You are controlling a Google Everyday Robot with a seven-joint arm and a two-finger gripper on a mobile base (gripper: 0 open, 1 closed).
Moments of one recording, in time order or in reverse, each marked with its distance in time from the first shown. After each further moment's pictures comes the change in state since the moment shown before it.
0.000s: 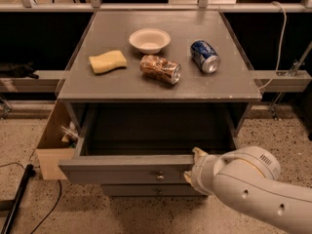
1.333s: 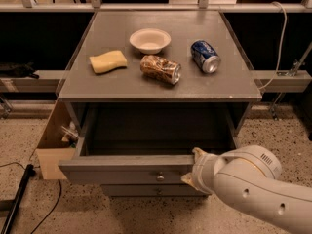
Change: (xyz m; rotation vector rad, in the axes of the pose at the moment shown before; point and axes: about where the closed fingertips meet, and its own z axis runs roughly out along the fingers) arm 0.000 0.000 0.000 0.000 0.000 0.000
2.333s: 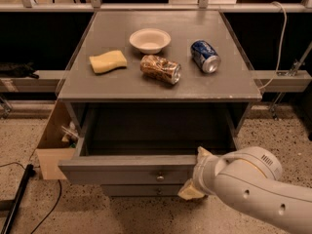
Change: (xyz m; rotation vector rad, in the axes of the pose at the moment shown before) arm 0.000 0.000 0.000 0.000 0.000 0.000
